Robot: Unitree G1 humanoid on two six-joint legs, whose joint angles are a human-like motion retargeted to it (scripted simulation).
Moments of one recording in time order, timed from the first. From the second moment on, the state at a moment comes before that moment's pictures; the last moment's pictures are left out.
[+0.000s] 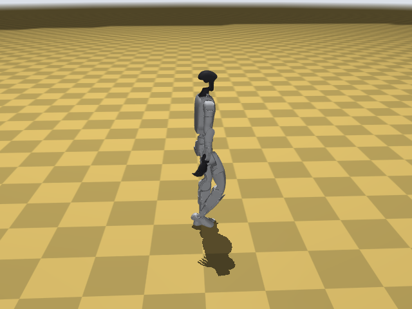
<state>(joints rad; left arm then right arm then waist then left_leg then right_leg) -0.10 0.21 0.11 1.33 0.71 0.12 -0.13 0.01 -0.18 -0.04 1.55 -0.56 0.26 0.22 -0.11 0.02 0.11 -0.06 -0.07 0.14 0.22 -0.06 0.25 -0.18 -0.09 -0.57 0.76 -0.22 0.16</state>
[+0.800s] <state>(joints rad) 0.09 0.11 0.30 1.48 0.76 0.18 -0.12 -0.22 -0.08 -0.03 1.42 -0.49 0.25 0.23 -0.10 -0.03 0.11 -0.29 -0.08 0.21 0.45 -0.01 -0.05 0.07 0.05 -0.40 0.06 -0.17 -0.13</state>
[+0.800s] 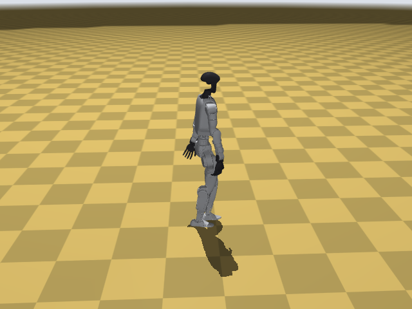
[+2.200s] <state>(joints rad) 0.05 0.15 0.29 1.41 0.66 0.14 -0.10 -0.09 -0.09 0.05 1.26 -0.55 0.22 0.16 -0.08 0.02 0.08 -0.17 0.05 0.28 0.32 -0.06 0.17 -0.06 -0.06 -0.44 0.61 -0.10 0.16</state>
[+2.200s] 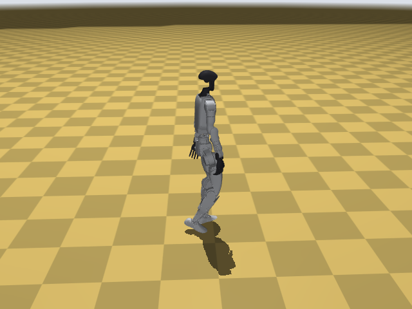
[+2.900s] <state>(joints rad) -0.01 0.10 0.24 1.43 0.79 0.12 -0.19 -0.03 -0.12 -0.12 1.56 -0.48 0.29 0.19 -0.30 -0.02 0.05 0.31 -0.10 0.76 0.01 -0.24 0.18 0.05 0.06 -0.19 0.03 -0.02 -0.07</state>
